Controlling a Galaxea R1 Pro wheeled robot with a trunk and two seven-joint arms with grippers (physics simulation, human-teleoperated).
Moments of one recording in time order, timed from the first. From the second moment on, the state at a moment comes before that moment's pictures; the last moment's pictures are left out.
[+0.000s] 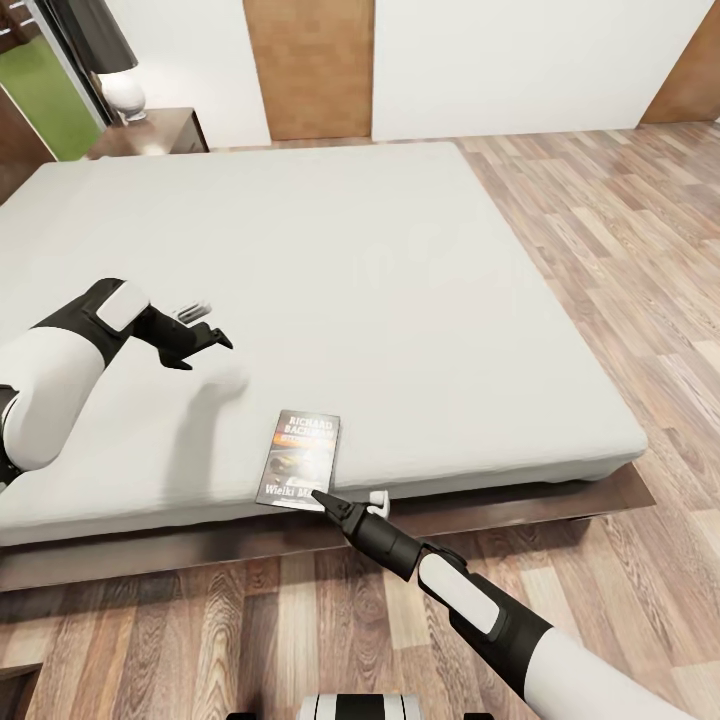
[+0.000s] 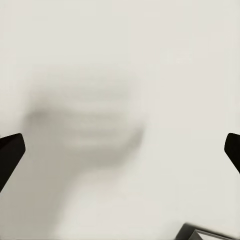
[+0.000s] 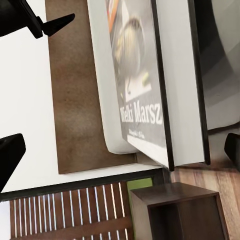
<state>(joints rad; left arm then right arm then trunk) -1.64 0.23 -0.08 -0.18 0.59 1.01 0.10 -0.66 -0.06 0.87 -0.88 -1.54 0.20 0.55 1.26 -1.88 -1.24</state>
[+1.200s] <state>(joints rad) -1.64 0.23 -0.08 -0.17 0.59 1.01 0.10 -0.66 -0.06 0.87 -0.88 -1.54 0.20 0.55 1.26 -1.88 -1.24</state>
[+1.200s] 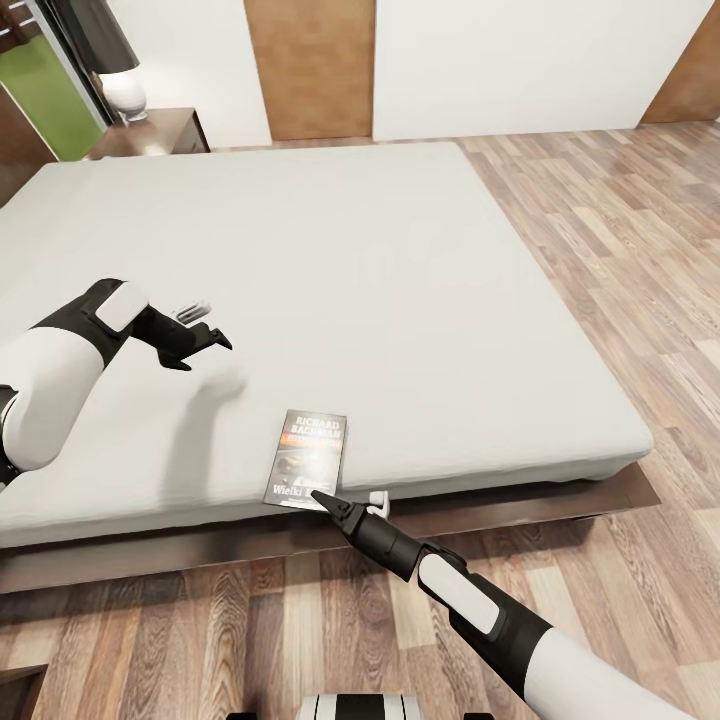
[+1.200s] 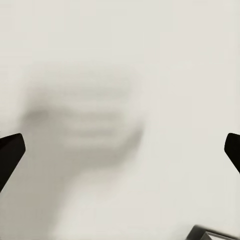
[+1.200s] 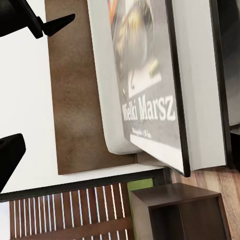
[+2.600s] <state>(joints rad) -1.64 0.23 -0.08 -0.17 0.59 1.01 0.10 -0.66 -0.06 0.87 -0.88 -1.54 0.20 0.55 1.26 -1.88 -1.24</state>
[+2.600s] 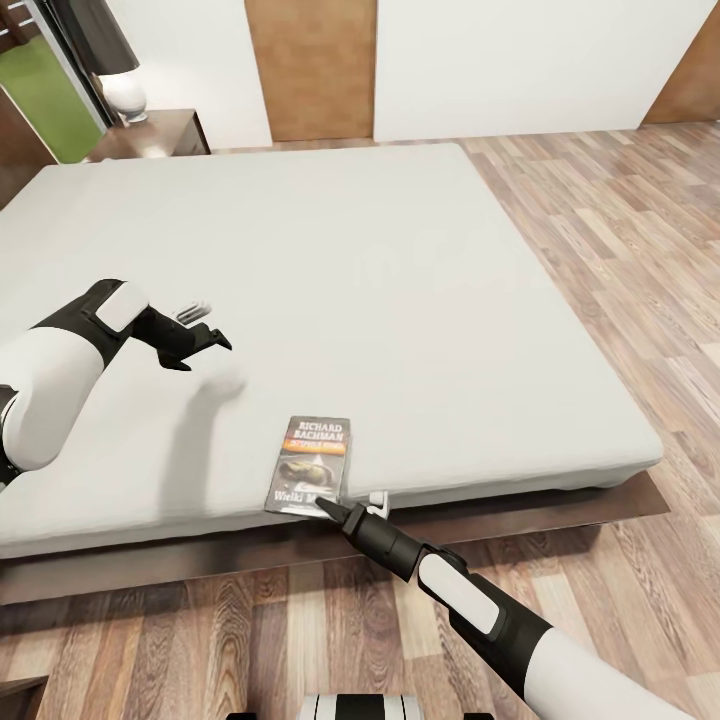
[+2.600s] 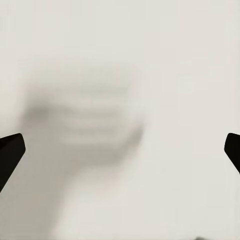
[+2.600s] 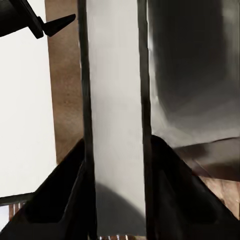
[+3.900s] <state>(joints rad) -1.64 0.23 -0.08 -0.17 0.58 1.01 0.10 -0.66 -0.06 0.87 -0.88 -1.54 0.20 0.55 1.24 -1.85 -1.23</state>
